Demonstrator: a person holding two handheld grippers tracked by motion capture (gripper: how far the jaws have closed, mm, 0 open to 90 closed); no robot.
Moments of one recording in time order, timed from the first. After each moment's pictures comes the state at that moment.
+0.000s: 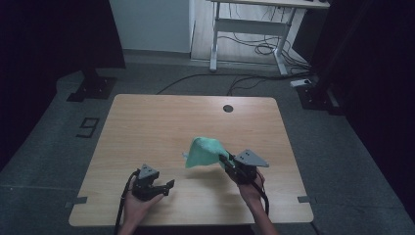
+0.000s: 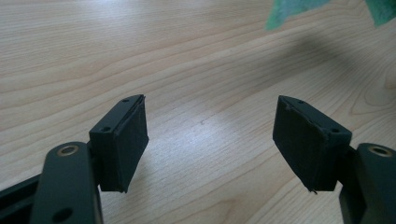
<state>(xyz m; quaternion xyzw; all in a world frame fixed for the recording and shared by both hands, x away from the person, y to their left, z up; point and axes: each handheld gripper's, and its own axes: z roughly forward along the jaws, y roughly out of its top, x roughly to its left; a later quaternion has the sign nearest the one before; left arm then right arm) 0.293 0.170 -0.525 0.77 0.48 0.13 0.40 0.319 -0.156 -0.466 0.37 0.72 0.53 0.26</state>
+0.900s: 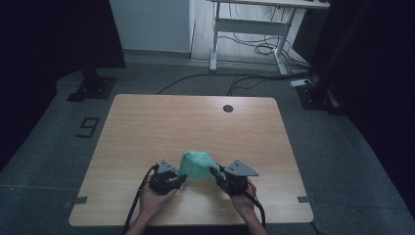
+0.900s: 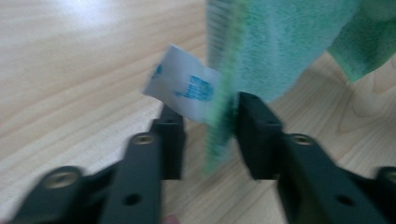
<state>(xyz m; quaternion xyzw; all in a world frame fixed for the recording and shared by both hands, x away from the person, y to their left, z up) 0.317 0.129 -0.535 0.80 0.43 0.11 0.40 0.299 -0.134 -0.490 0.35 0.75 0.52 0.22</state>
